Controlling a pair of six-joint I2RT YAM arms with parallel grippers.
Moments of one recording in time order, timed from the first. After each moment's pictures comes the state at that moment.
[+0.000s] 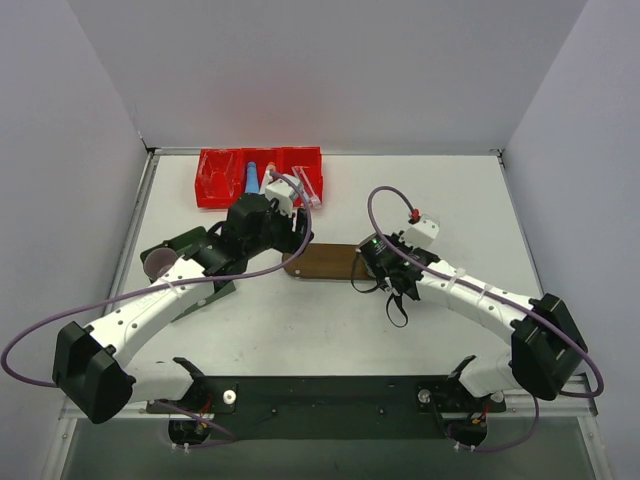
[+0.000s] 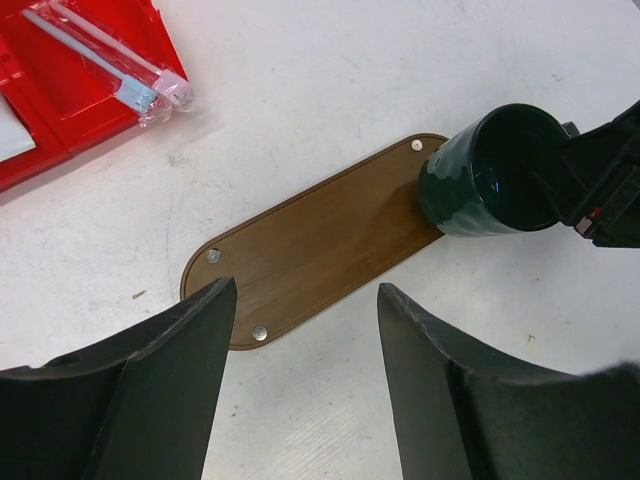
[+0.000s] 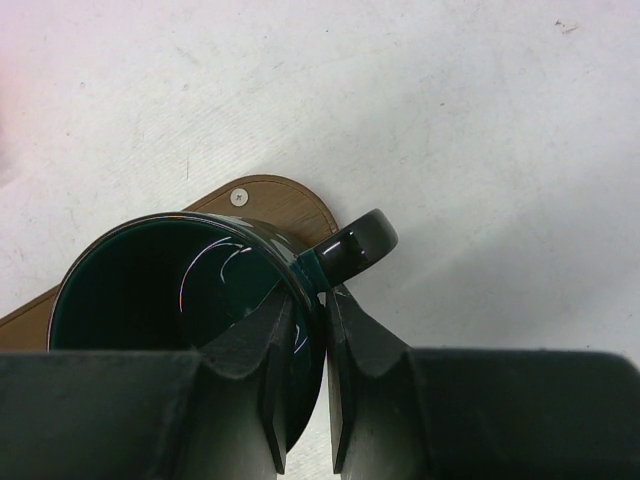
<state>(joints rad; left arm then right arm) -0.67 1.26 1.05 -0.22 0.01 -0.20 0.75 1.36 0.87 -0.56 0.88 1.11</state>
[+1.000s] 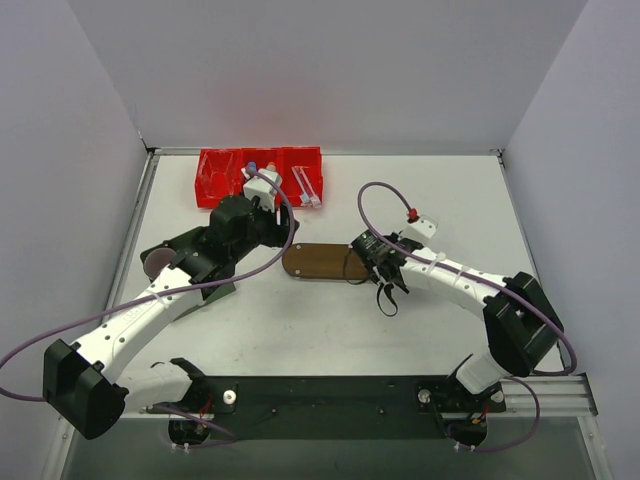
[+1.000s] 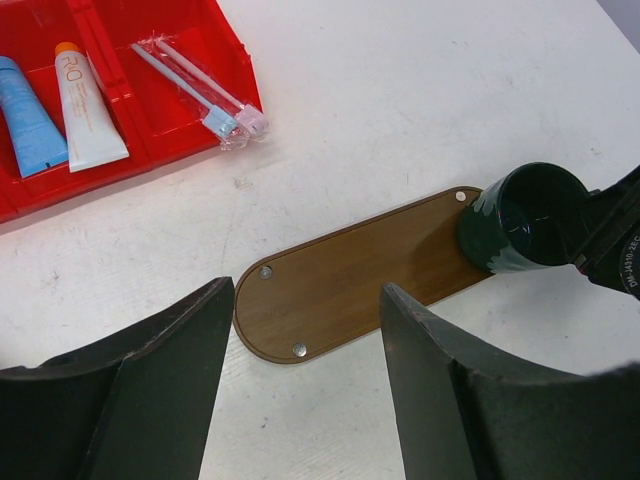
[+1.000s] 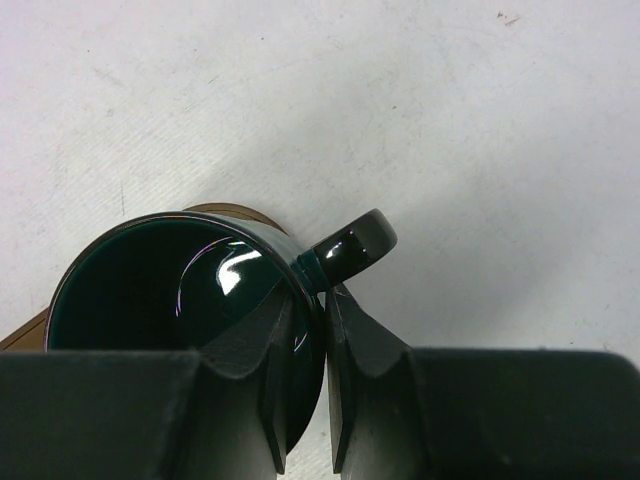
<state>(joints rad) -0.62 1.17 1.00 -0.16 -0.10 -0.23 0.72 1.52 0.95 -0.68 0.93 1.26</state>
